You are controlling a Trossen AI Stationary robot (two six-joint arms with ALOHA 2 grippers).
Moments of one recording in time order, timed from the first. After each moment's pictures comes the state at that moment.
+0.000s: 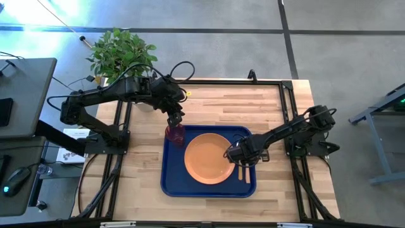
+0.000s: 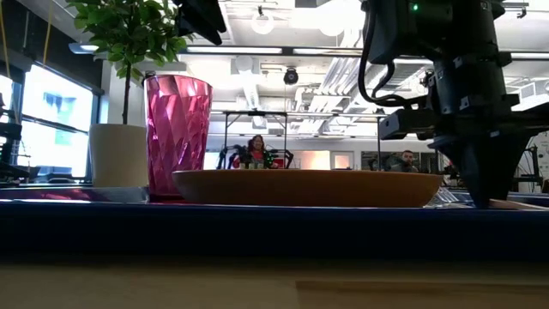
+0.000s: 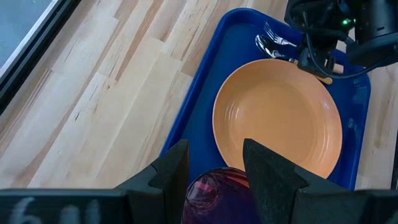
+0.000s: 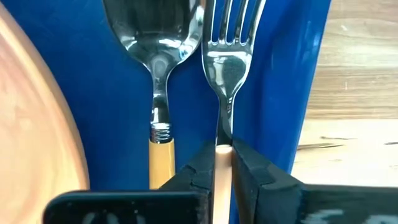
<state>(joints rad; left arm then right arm) 0.19 1.41 1.52 -1.05 0.01 -0.23 0.28 1.72 1.00 -0.85 -0.08 1.83</state>
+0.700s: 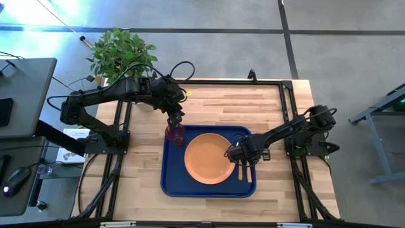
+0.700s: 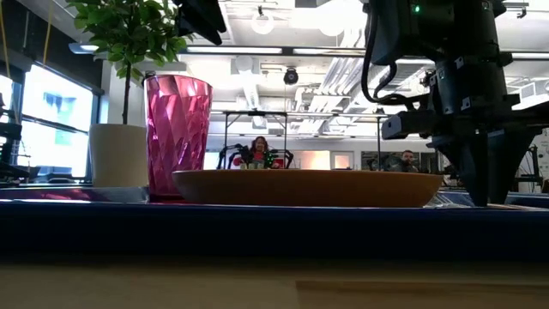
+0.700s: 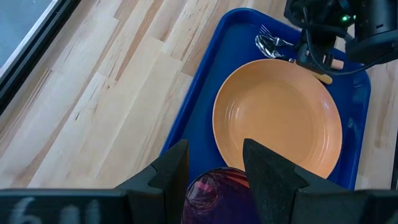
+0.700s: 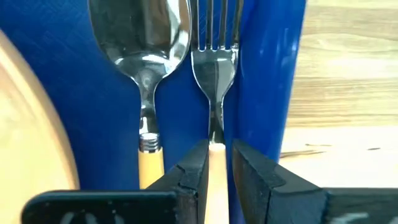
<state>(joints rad) 0.19 1.41 1.52 -1.05 0.01 -0.23 0.28 1.72 1.00 -0.89 -0.06 1.83</state>
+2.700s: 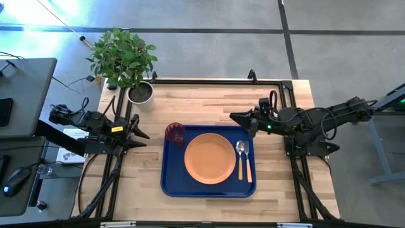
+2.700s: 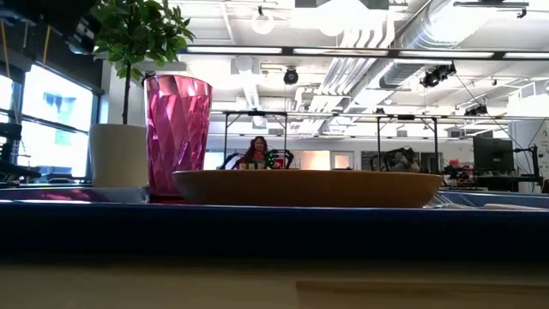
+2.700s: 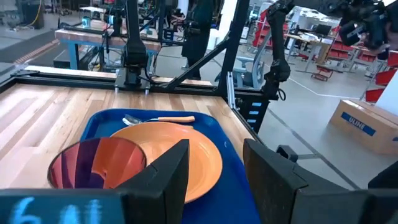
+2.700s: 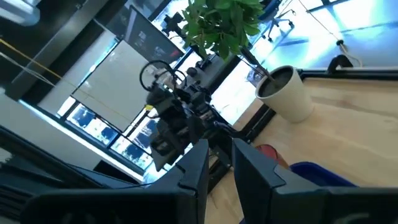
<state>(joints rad) -0.35 0.15 0.38 -0.33 -0.10 -0.17 0.27 1.05 1.00 -0.01 0.54 0.84</state>
